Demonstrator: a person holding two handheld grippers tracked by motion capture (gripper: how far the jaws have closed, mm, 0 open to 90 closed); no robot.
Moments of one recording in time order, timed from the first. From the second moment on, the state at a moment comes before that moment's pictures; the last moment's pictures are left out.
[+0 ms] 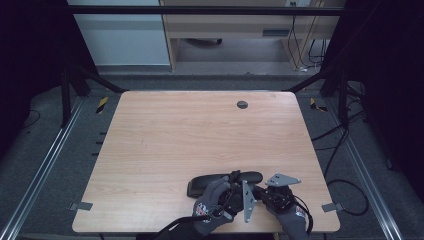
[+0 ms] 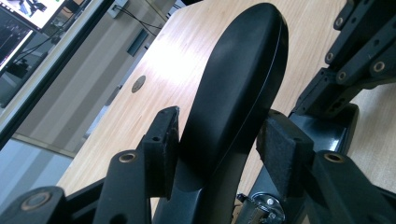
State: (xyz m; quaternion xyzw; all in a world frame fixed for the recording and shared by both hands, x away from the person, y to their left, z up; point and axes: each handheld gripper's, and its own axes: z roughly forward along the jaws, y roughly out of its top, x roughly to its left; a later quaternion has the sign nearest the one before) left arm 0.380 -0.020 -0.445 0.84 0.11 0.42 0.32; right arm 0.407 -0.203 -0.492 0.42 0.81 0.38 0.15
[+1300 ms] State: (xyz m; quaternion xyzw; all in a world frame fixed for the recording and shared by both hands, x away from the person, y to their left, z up) left arm 0.380 -0.028 -0.457 0.85 0.09 0.41 0.30; right arm 0.405 -0.209 -0.492 0.42 0.81 0.38 0.16
